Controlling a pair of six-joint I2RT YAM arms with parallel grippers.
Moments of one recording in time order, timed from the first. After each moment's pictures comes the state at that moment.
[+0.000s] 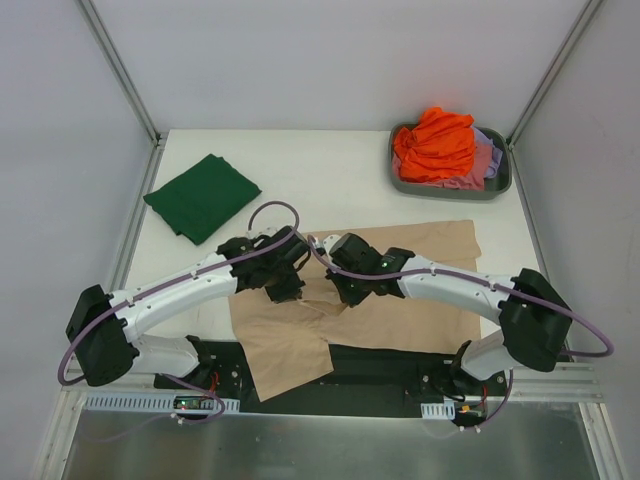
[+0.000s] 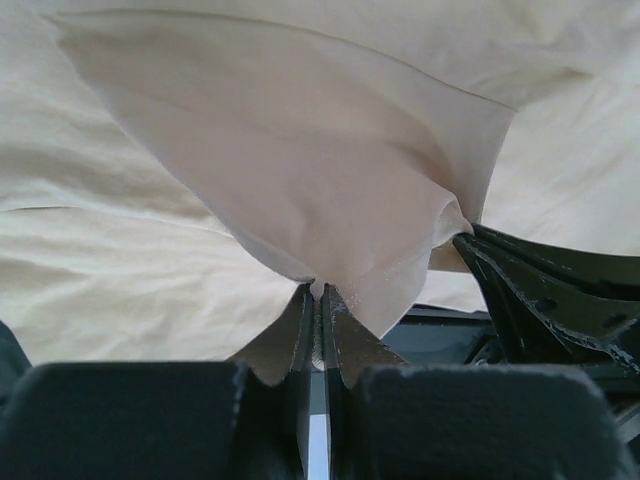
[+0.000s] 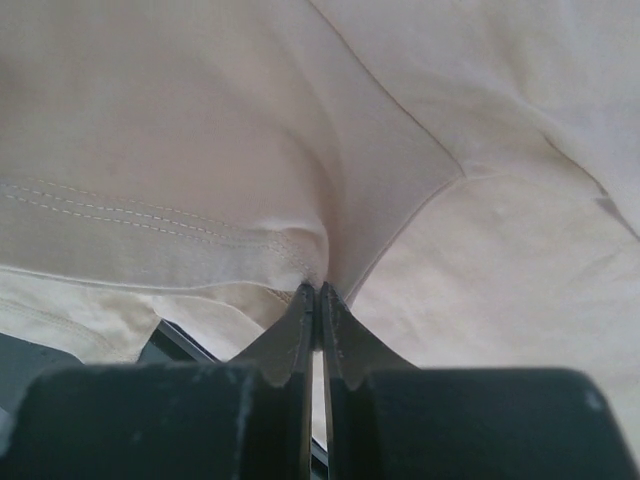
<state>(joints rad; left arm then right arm) -0.90 1.27 0.97 -0.89 -0.11 -1.31 1.01 1.49 0.97 -0.54 -0.01 0.21</state>
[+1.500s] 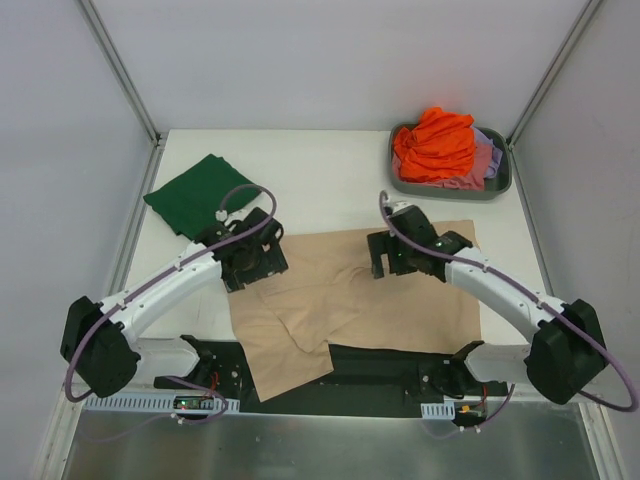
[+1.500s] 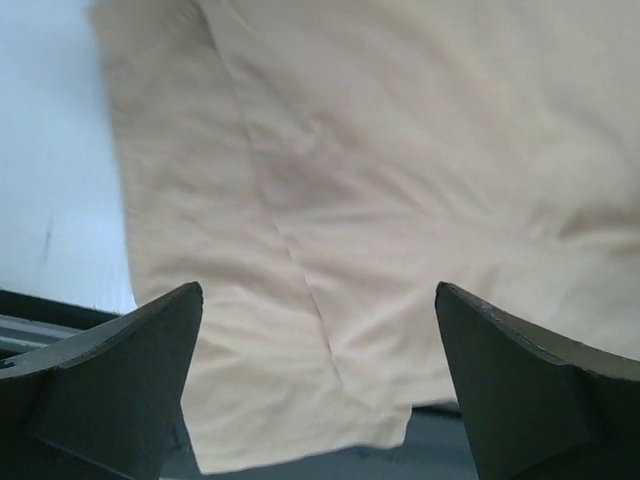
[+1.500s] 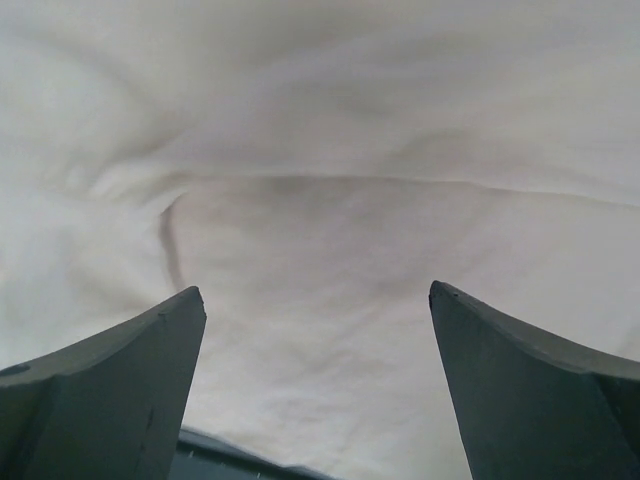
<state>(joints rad) -0.74 1.22 0.98 -0.99 -0.23 -1.06 0.71 1.27 0.89 -0.63 0.11 0.31</state>
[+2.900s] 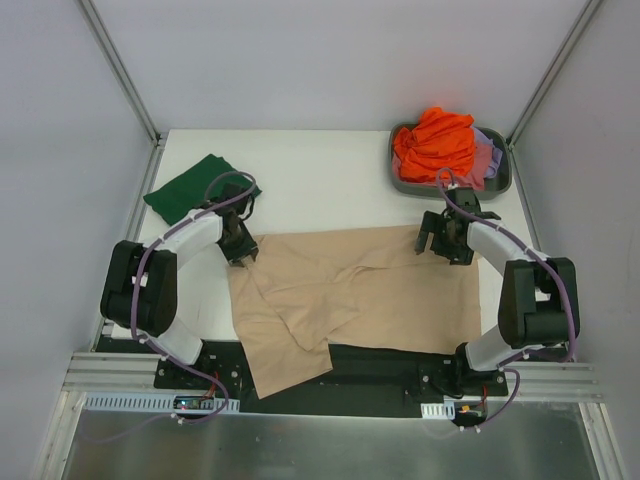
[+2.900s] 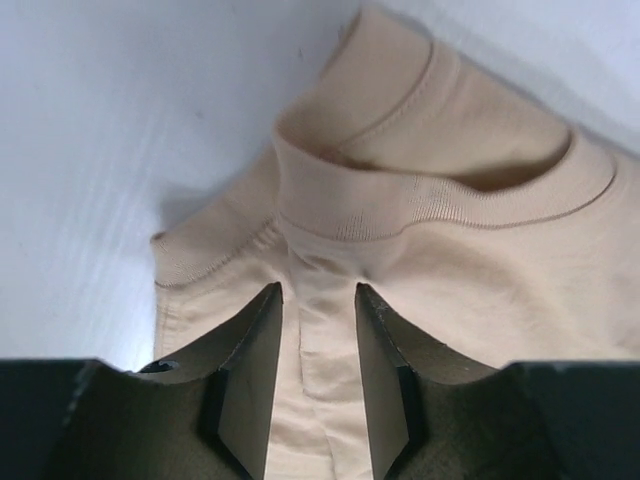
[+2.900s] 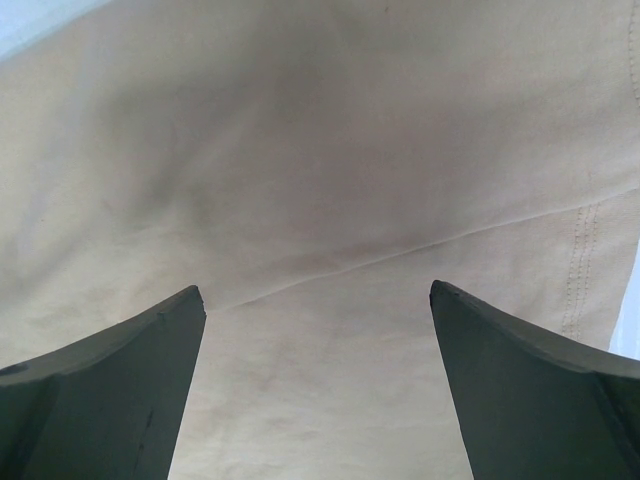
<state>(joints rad) -0.28 1.58 0.97 -0.70 -0.06 -0.81 0.10 1.54 0.92 -0.55 0.03 0.35</state>
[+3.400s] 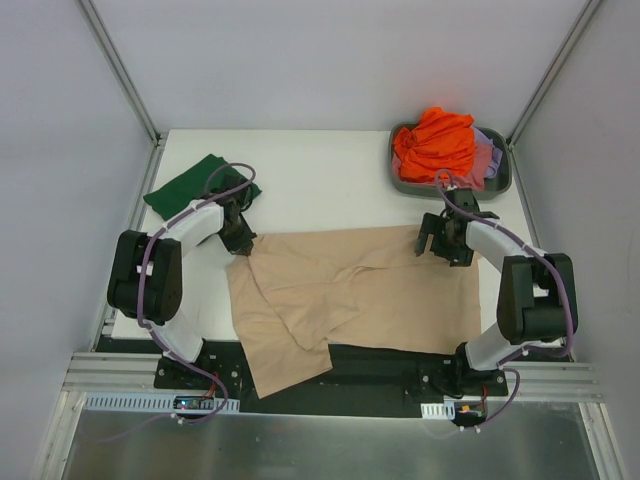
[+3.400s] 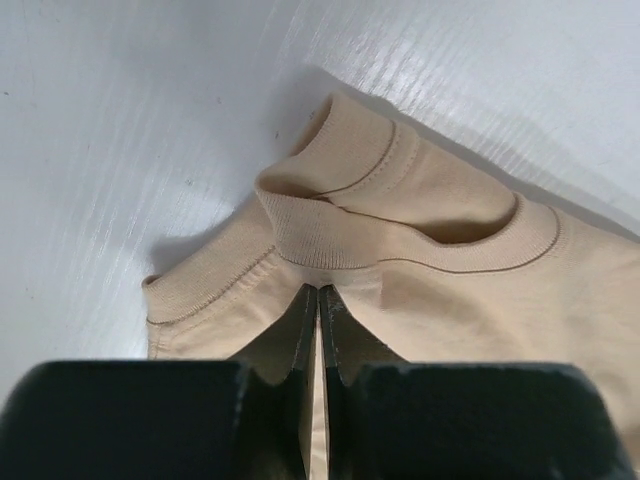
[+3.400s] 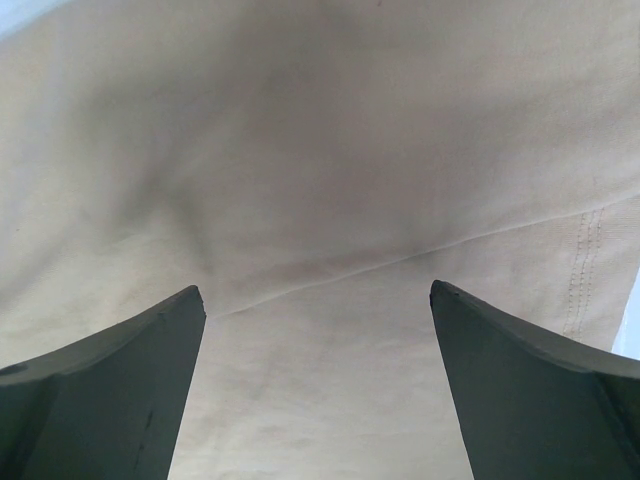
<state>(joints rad) -0.23 1.67 1.07 -0.71 -0.07 -0.79 0.10 1.56 0.92 -0.54 0.04 0.35</state>
